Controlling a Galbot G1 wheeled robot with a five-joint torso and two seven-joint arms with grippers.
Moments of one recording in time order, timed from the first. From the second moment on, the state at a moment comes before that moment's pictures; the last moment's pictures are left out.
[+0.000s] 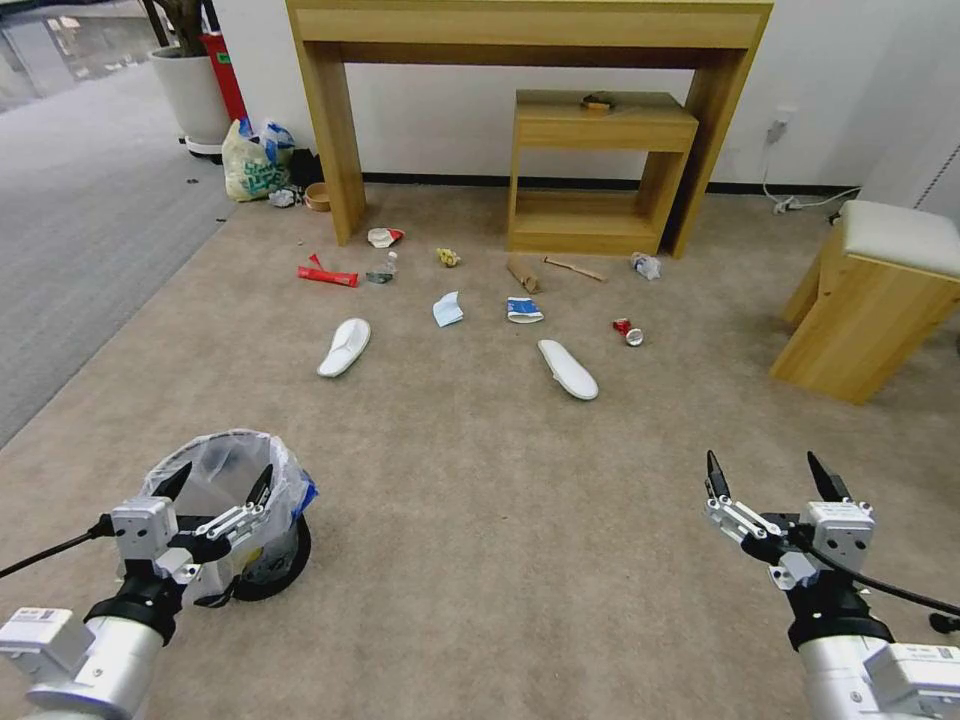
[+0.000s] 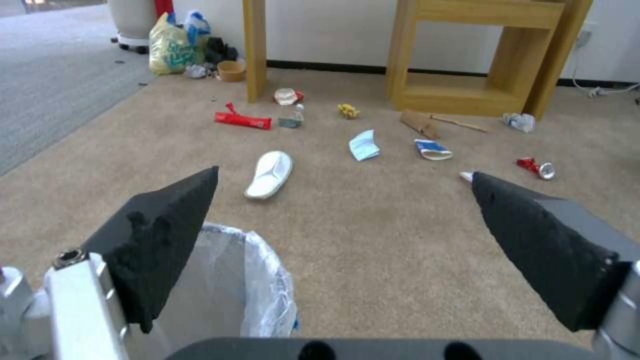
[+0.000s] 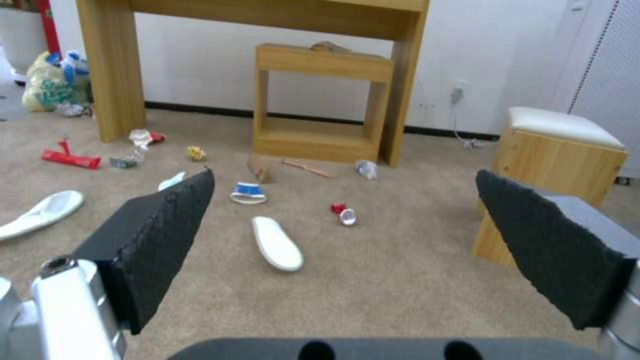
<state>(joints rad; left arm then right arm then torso) 1.83 -1.32 -0.95 -2.38 -0.49 0.22 0.15 -1.89 1.49 0.73 2.50 0.11 -0.07 0.02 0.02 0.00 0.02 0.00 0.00</state>
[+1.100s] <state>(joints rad) 1.55 -0.72 -1.01 -1.98 -0.99 0.60 0.04 -1.86 1.49 0.75 2.50 0.17 -0.15 0.05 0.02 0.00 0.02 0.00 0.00</state>
